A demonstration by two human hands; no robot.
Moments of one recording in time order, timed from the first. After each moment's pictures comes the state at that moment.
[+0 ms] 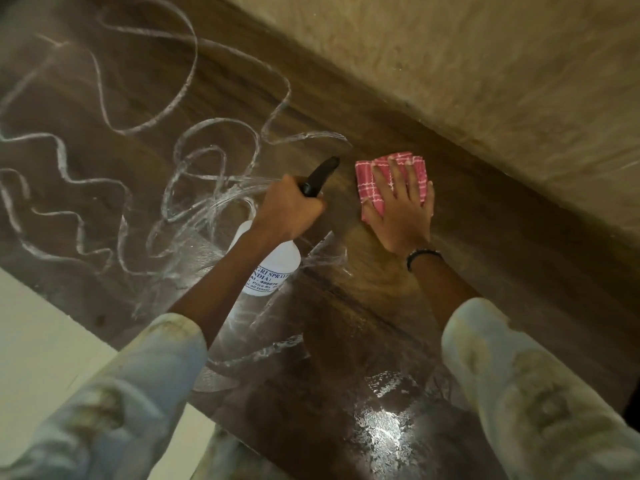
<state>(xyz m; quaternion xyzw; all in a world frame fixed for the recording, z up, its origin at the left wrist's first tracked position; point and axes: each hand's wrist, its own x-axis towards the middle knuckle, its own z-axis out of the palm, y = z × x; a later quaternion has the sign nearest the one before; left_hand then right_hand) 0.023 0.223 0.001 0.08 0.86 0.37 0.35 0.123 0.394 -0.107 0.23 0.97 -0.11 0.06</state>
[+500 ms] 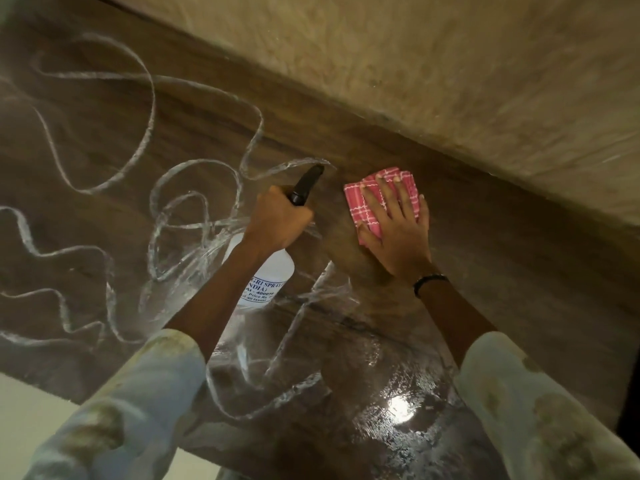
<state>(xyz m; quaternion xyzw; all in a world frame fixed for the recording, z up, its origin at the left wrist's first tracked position) -0.031 0.246 -0.006 0.09 0.86 0.34 0.38 0.122 0.394 -0.110 0.23 0.97 -0.09 0.06</state>
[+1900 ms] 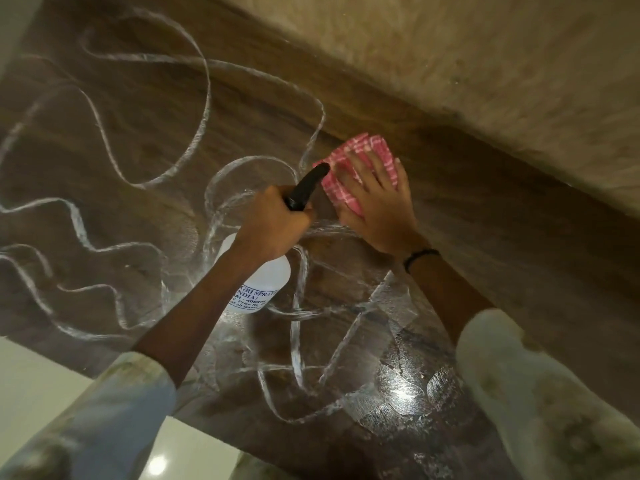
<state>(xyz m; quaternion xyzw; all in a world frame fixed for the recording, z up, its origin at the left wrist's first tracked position) -0.097 0.175 -0.006 0.10 0.85 0.34 0.39 0.000 0.336 -0.115 0.11 0.99 -0.07 0.05</state>
